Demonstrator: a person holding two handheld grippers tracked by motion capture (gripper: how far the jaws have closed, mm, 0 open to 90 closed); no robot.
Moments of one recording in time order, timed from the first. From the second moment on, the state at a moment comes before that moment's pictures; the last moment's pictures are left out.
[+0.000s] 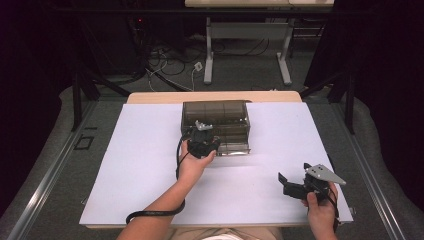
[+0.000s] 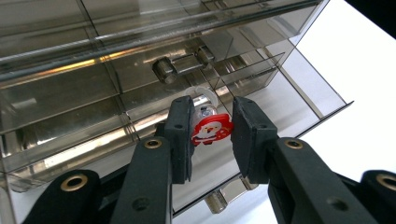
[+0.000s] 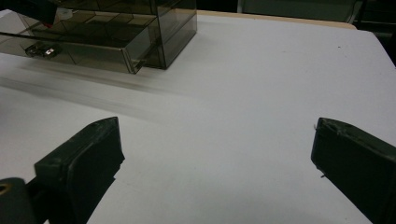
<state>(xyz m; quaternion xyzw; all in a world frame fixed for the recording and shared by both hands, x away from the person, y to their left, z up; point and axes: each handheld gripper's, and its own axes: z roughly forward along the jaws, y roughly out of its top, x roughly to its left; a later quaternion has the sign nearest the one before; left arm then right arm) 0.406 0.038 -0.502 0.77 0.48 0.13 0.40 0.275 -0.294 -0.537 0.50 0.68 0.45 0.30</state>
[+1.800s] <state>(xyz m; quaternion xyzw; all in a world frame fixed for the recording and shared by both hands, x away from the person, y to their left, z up) 0.407 0.041 -0.488 0.78 0.48 0.12 0.38 0.274 -0.292 -0.537 0.50 0.67 0.45 0.30</state>
